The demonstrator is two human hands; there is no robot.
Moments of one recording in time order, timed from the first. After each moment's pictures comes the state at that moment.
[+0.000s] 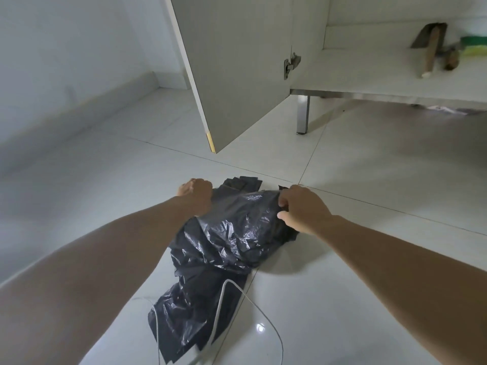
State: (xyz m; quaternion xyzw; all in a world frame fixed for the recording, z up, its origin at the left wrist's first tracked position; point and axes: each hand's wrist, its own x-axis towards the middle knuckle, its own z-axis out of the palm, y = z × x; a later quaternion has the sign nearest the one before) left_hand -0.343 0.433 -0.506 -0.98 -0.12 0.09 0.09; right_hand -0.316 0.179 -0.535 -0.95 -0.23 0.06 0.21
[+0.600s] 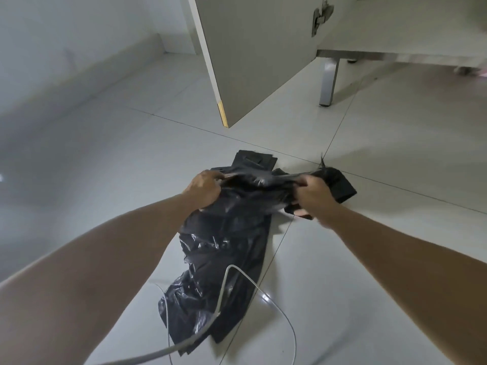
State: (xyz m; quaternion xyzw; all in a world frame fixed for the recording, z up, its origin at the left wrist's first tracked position) left_hand -0.339 0.460 -0.557 -0.94 -0.21 0.05 -0.25; right_hand -0.290 0.216 -0.587 -0.81 -0.02 0.20 0.55
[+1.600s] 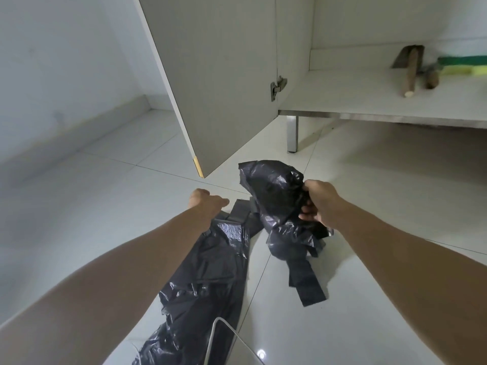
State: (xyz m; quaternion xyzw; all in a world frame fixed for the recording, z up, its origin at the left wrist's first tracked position) left_hand -0.296 0.392 -0.497 -0.78 -0.37 -0.03 -0.51; right_hand -0.255 0.154 -0.491 -0.71 0.16 0.19 0.66
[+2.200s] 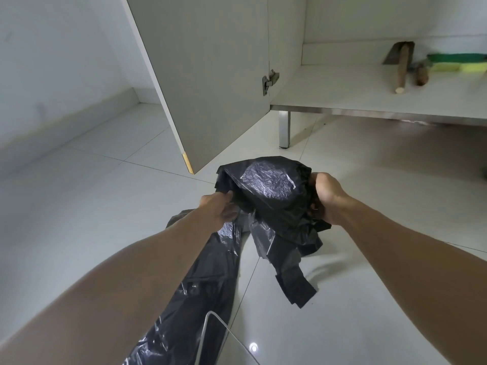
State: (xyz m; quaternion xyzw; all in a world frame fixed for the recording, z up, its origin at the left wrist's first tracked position) left_hand -0.282 0.363 -0.522 -0.59 -0.35 0.03 -0.72; right_hand -0.251 0.133 -0.494 -0.70 0.16 0.19 0.67
